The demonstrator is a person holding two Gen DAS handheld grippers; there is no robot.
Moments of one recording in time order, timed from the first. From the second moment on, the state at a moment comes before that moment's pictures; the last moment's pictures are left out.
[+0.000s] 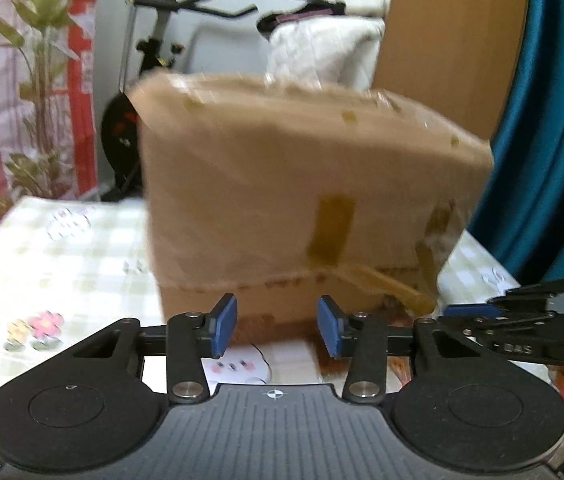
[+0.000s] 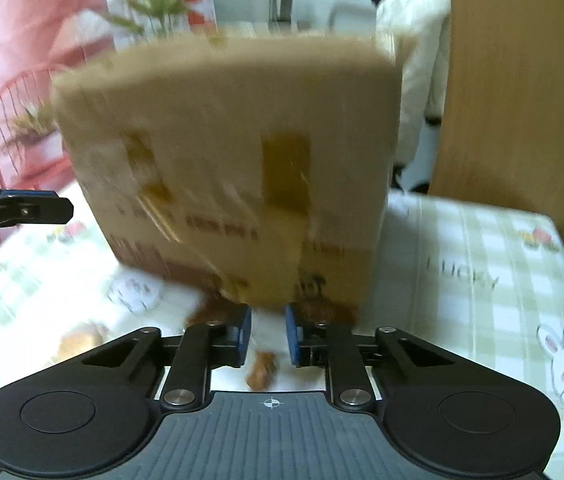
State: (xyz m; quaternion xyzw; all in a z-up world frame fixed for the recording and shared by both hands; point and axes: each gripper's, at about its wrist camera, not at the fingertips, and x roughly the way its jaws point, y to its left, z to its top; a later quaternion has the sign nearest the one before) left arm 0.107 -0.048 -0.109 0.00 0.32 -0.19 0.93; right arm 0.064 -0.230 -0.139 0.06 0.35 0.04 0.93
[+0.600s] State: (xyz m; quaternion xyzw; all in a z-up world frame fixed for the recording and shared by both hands) left arm 0.148 -0.087 -0.174 0.01 0.41 -0.23 0.88; right arm 0.103 -0.221 -0.185 0.05 0.42 0.09 0.90
